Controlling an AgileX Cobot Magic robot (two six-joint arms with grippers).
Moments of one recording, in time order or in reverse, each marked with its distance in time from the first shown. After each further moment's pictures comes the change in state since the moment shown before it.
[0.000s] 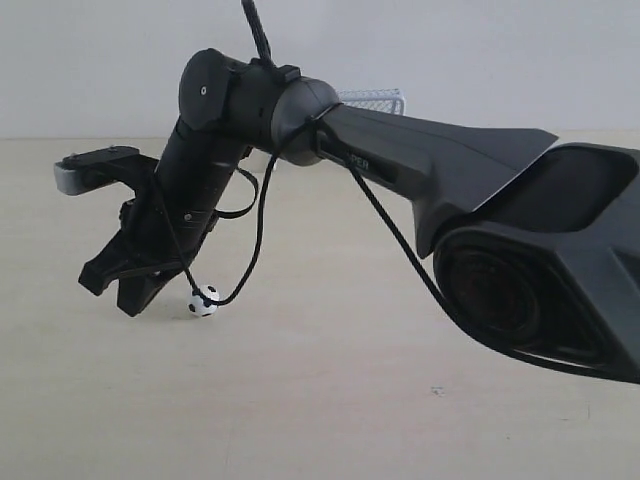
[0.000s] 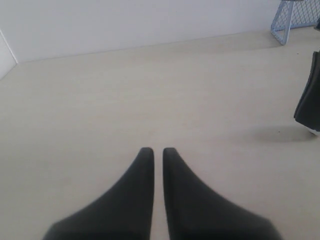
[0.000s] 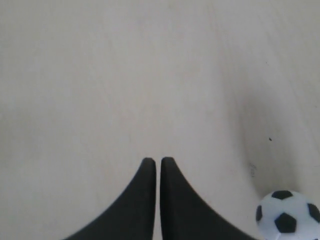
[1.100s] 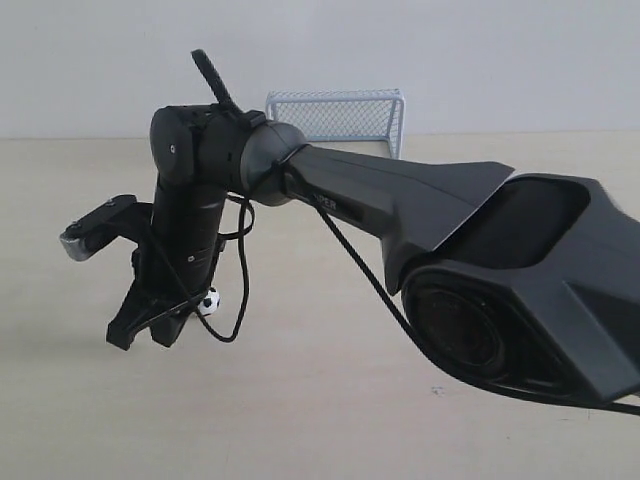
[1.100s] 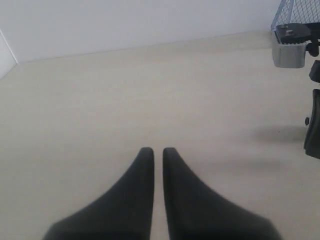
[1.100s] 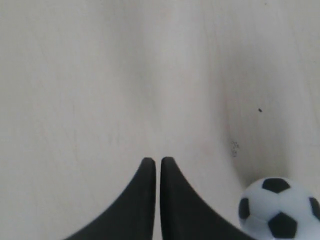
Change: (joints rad) left arm 0.000 0.000 0.000 0.000 0.000 0.000; right arm 0.058 0.057 -0.001 -0.234 0.000 0.026
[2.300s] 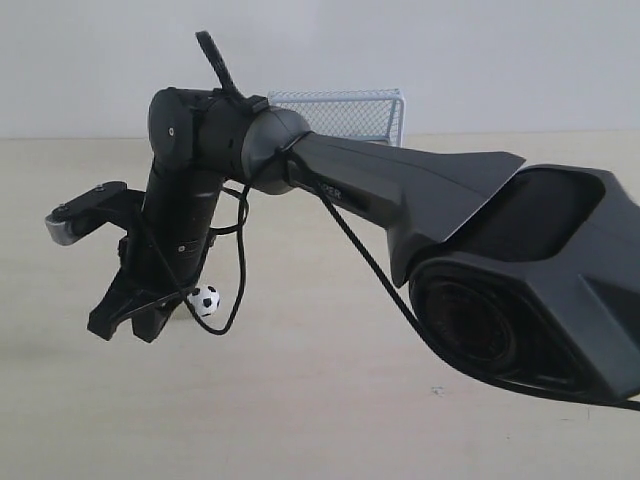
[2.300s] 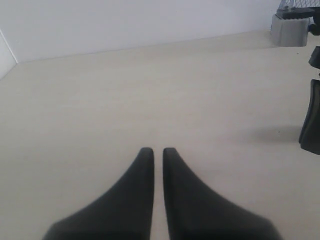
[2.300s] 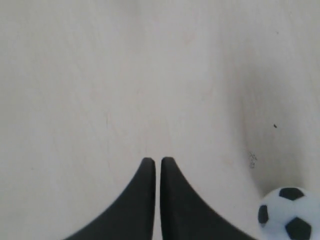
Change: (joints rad) left arm 0.000 0.000 0.000 0.000 0.000 0.000; right arm 0.000 -0.026 0.000 0.072 0.000 -0.007
